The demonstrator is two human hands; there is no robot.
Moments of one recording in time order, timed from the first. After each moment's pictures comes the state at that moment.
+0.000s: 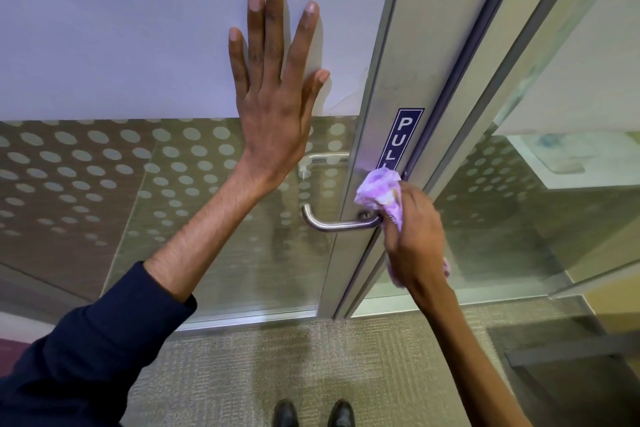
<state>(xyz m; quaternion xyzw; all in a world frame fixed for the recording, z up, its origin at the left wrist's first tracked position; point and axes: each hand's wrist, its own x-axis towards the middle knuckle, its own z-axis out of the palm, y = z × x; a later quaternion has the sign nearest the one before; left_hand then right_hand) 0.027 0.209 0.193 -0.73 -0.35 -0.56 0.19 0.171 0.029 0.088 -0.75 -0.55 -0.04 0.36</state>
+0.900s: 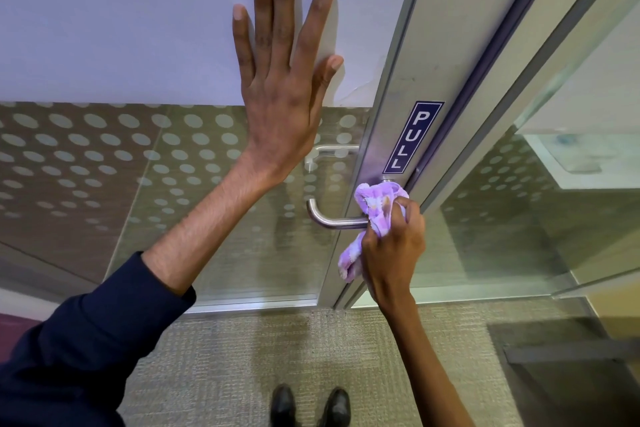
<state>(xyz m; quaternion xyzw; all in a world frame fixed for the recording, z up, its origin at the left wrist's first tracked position) 0.032 0.212 0.193 -0.73 -0.36 -0.55 0.20 0.133 0.052 0.056 -0.78 -0.43 -0.09 0.44</state>
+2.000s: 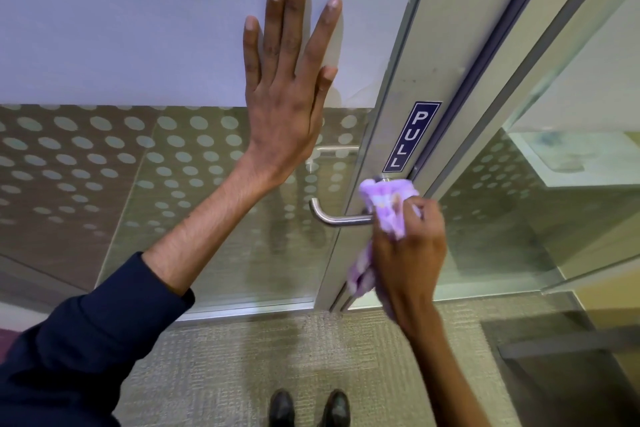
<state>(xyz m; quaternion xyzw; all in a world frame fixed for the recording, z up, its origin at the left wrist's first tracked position) 0.019 0.212 0.187 -0.76 -0.32 -0.54 0.17 0.116 0.020 0.098 -0.78 -0.44 -0.13 0.43</state>
